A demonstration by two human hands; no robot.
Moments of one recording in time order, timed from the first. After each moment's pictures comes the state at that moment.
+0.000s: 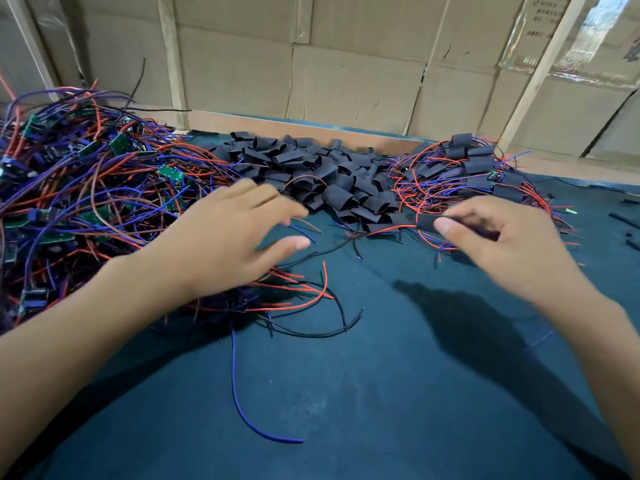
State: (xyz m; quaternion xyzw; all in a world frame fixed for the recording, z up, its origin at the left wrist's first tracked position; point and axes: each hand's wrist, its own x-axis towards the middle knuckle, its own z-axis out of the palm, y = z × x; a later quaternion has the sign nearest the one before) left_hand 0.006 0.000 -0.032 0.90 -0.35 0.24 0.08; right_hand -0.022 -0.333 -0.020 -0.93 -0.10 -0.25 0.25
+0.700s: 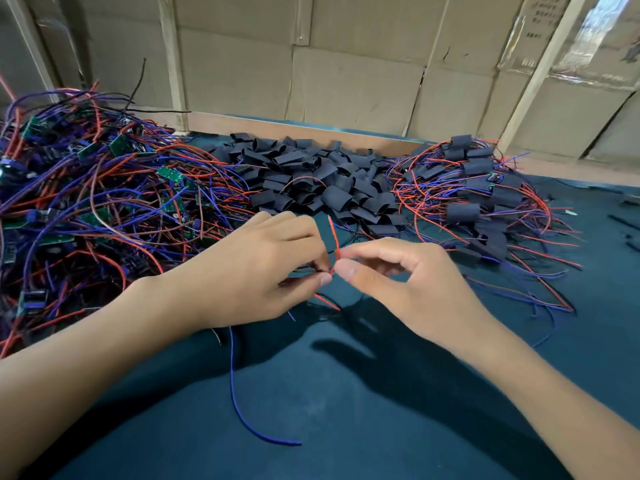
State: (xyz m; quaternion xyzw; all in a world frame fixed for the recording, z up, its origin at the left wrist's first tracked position) left_hand -0.009 -0.023 -0.045 0.85 -0.46 0.23 0.14; right_hand -0.050 -0.248 -0.046 -0.86 -0.19 -0.11 0.46
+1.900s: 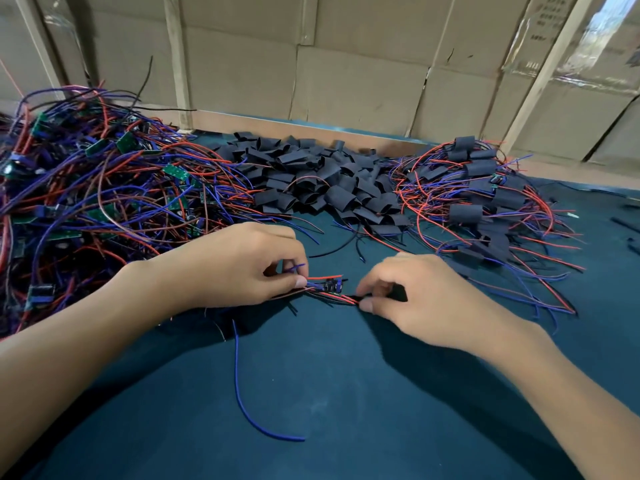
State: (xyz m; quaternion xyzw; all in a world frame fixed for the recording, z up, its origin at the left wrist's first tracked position) left_hand 0.008 -0.001 -0.049 0.89 -0.42 0.07 0.19; right_hand -0.031 -0.275 -0.057 -0.95 -0.24 -0.06 0.20
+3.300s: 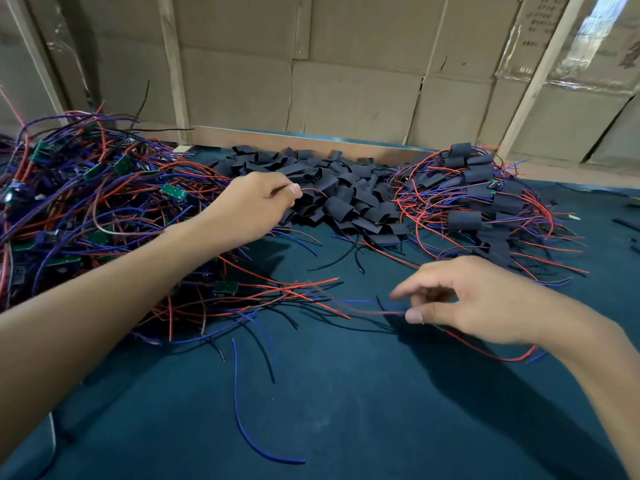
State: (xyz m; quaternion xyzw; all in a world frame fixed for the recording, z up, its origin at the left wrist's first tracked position) left_hand 0.084 -0.018 -0.024 0.92 -0.18 0.11 0.34; right_hand -0.032 -0.318 -0.023 -0.95 -0.19 0.09 0.22
